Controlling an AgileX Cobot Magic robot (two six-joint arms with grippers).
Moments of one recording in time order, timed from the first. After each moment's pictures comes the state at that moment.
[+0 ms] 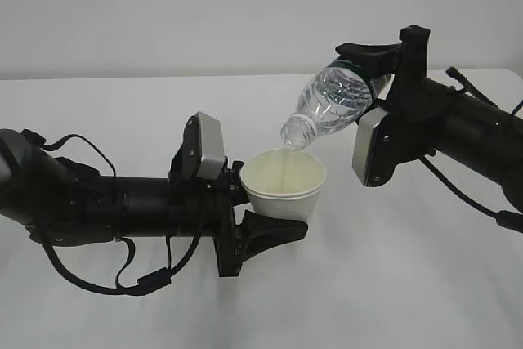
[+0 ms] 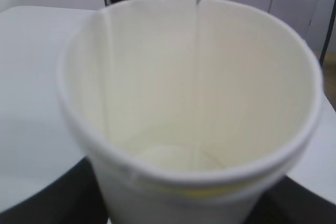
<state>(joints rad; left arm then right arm) -0.49 2.13 -0.88 1.04 -1.14 -0.39 0.20 1.83 -0.72 -0.51 -1.05 -1.36</state>
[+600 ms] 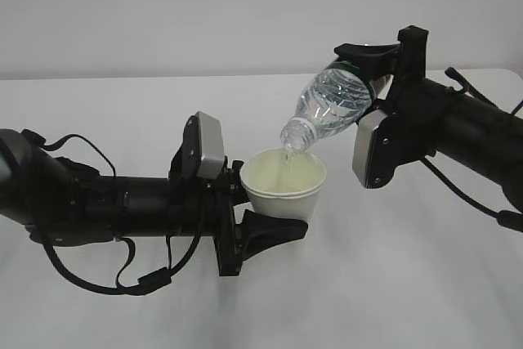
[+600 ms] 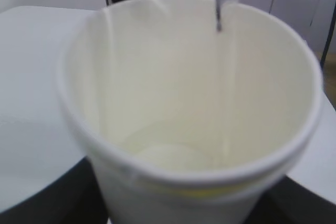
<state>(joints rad) -0.49 2.13 -0.88 1.03 -1.14 -0.39 0.20 1.83 -0.72 -0.52 -1.05 -1.38</state>
